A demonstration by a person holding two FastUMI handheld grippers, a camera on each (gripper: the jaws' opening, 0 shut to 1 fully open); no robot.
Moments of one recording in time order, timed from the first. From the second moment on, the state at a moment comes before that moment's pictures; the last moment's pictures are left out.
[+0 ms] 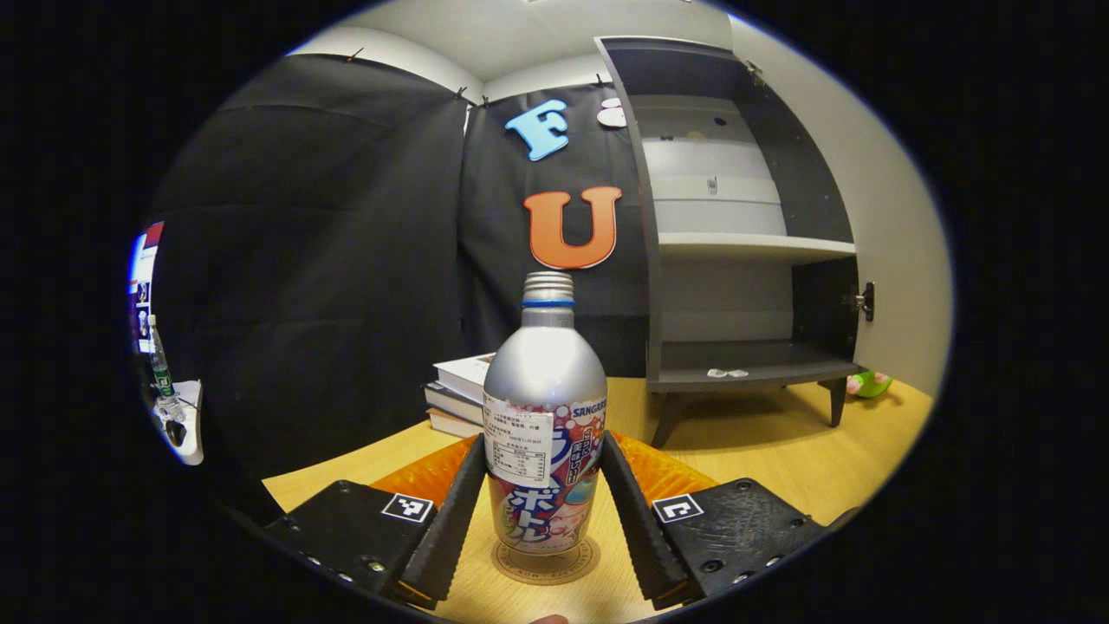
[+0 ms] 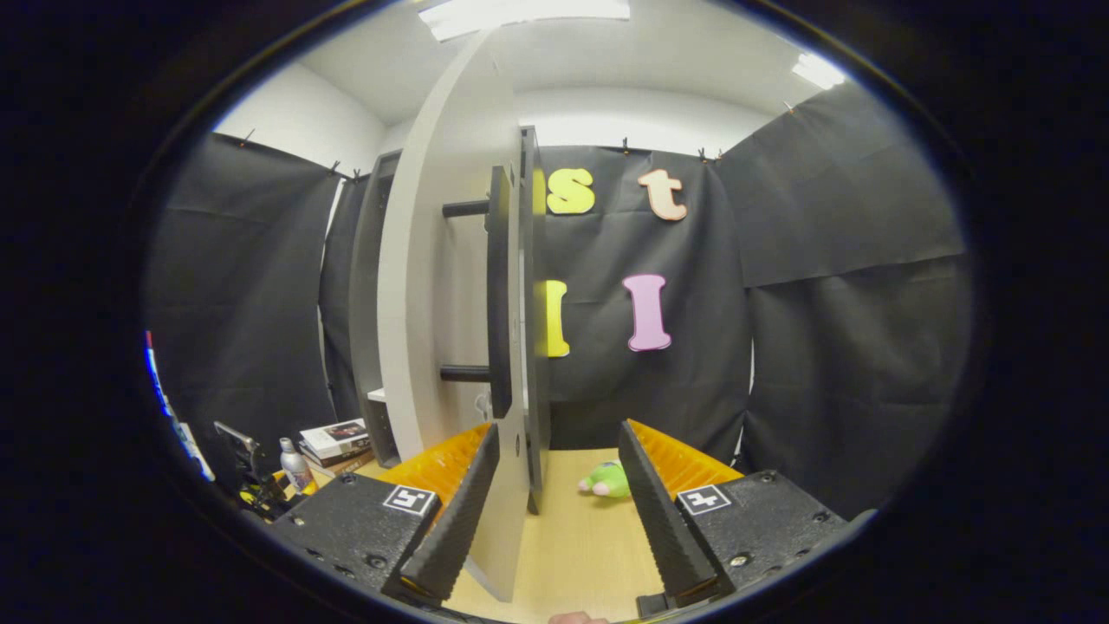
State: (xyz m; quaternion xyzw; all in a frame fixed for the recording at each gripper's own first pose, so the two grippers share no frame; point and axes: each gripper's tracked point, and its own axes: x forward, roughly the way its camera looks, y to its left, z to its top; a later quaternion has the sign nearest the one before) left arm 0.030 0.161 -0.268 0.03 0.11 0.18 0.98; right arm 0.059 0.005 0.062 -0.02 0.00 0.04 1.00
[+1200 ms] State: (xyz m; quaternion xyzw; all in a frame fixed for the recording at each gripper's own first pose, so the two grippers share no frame) left arm 0.002 0.164 -0.253 0.00 0.10 0.19 0.98; right arm 0.062 0.001 0.065 -0.02 -0.01 0.01 1.00
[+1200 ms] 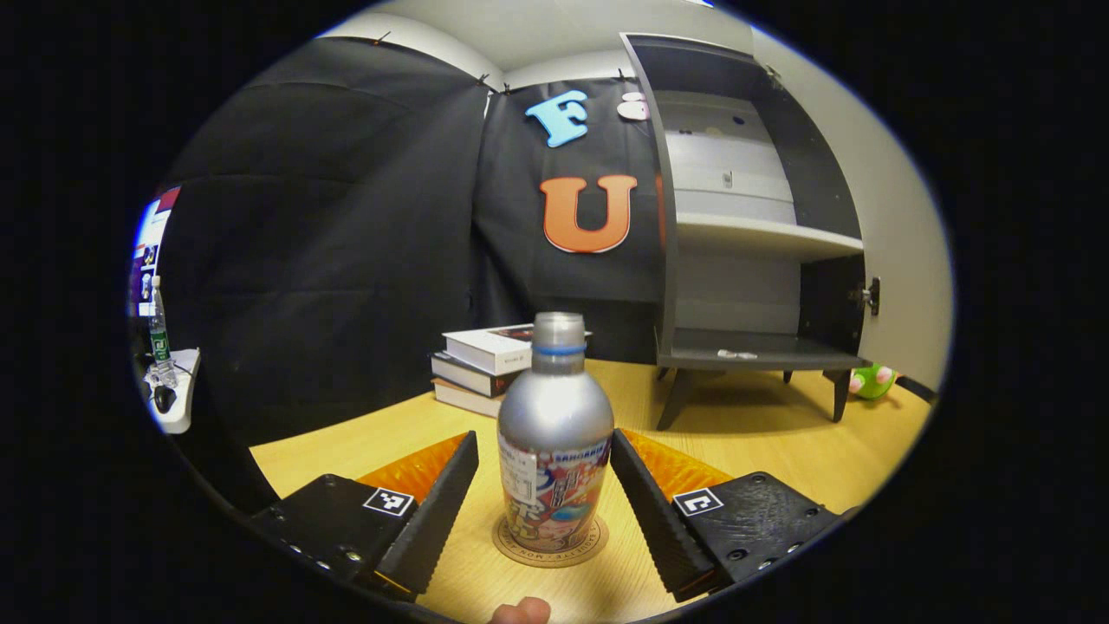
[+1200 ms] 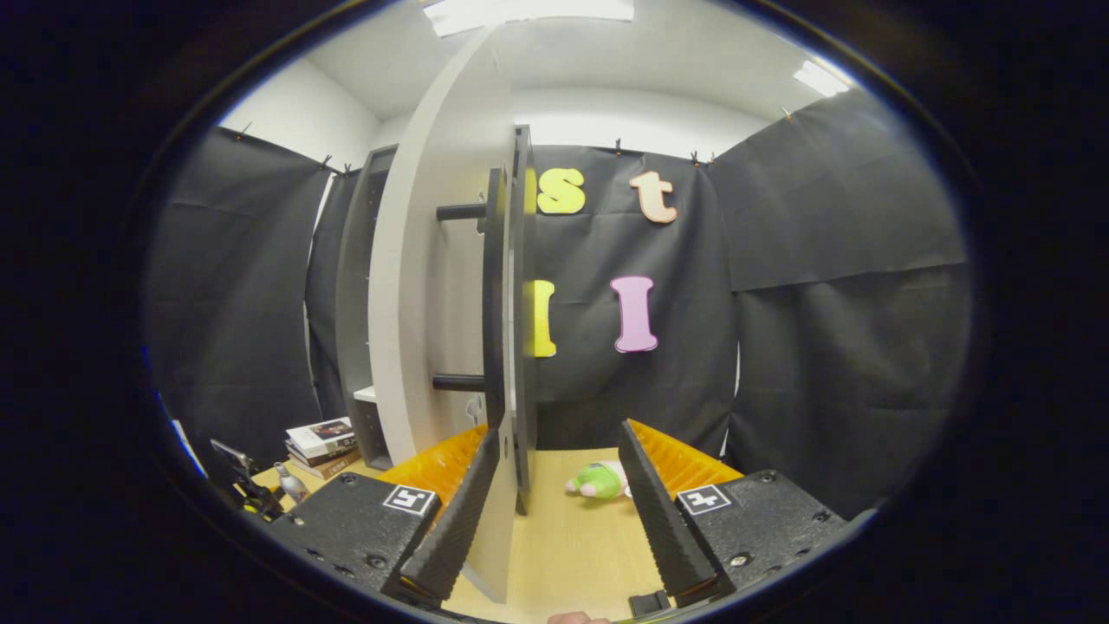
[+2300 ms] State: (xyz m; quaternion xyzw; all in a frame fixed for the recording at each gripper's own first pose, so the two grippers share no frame) left arm -0.021 0.075 0.006 0.01 0.04 0.05 1.00; right arm 0.070 -0.019 0.120 0.01 -0.06 0.01 1.00
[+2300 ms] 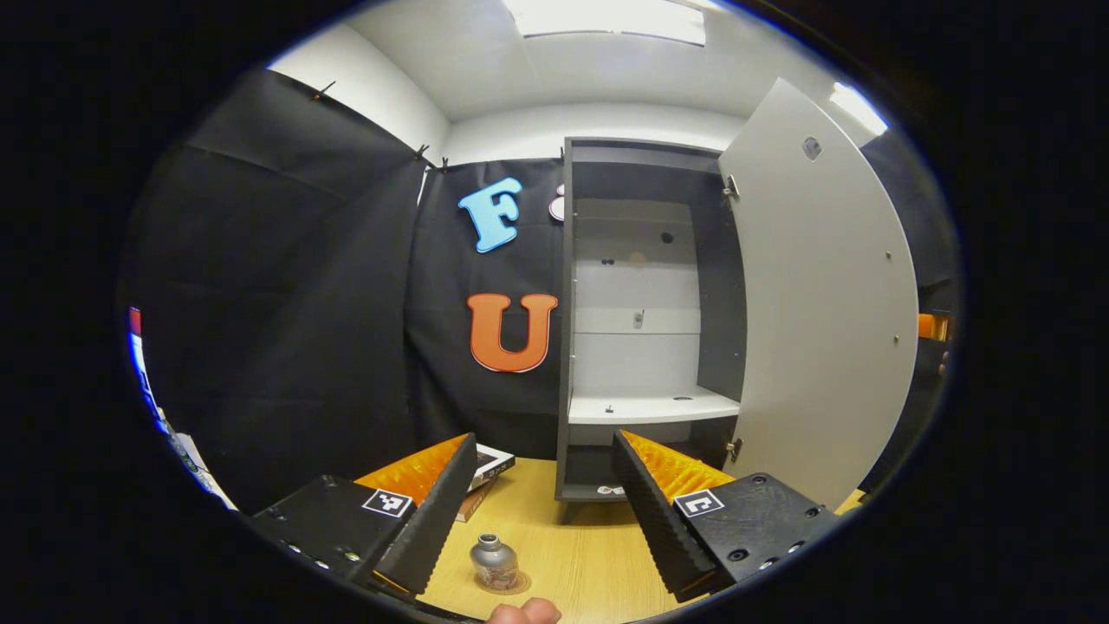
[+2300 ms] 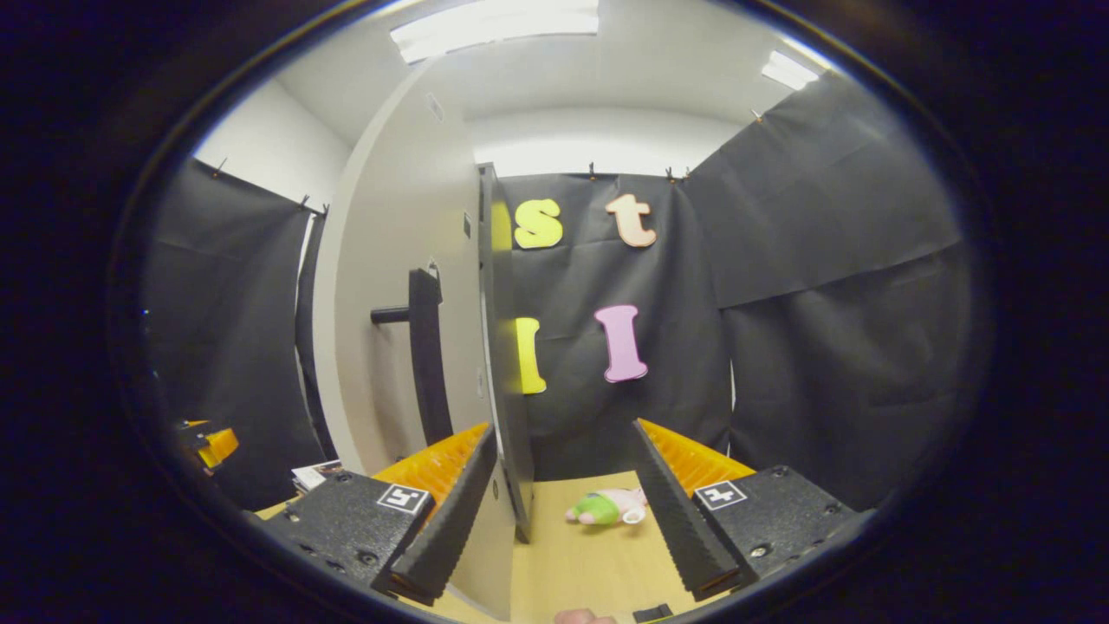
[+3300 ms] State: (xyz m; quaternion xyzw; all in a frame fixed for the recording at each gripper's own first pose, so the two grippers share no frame) left arm -0.031 0.087 -0.018 0.00 0.04 0.04 1.00; right arm 0.097 0.168 0.106 0.04 -0.04 0.18 0.98
